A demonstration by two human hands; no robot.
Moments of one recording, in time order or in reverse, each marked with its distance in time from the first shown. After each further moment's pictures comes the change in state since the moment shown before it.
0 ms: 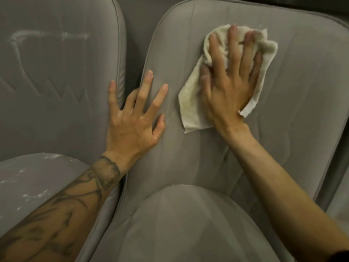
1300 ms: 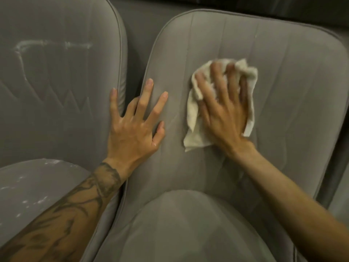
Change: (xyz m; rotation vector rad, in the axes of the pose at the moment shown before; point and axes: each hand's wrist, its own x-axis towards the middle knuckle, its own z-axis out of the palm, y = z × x) left_hand 0.000 -0.001 -0.002 -0.023 -0.019 0.000; right_hand -0.031 0.004 -0.028 -0.010 -0.236 -0.199
